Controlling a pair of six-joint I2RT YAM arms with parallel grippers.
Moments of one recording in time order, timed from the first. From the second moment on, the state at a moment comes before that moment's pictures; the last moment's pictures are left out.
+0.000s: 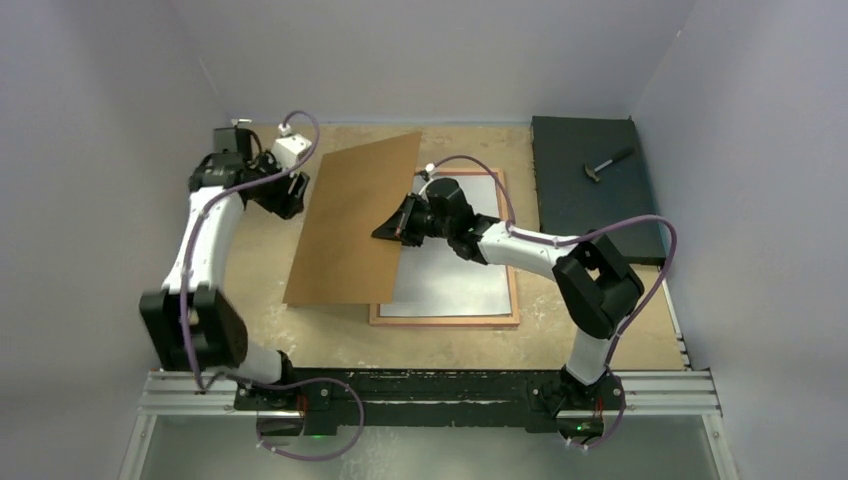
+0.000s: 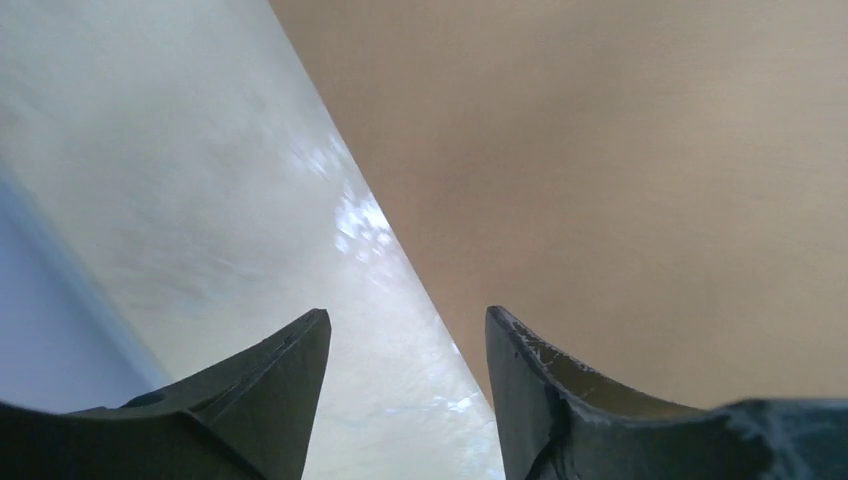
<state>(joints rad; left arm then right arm) 0.11 1.58 1.31 -0.79 0.36 0.57 0.76 1.79 1.11 0.25 -0.36 1.15</state>
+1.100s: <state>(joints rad) 0.09 0.53 0.88 -0.87 0.63 1.53 0.75 1.73 1.30 0.22 -0.34 1.57</state>
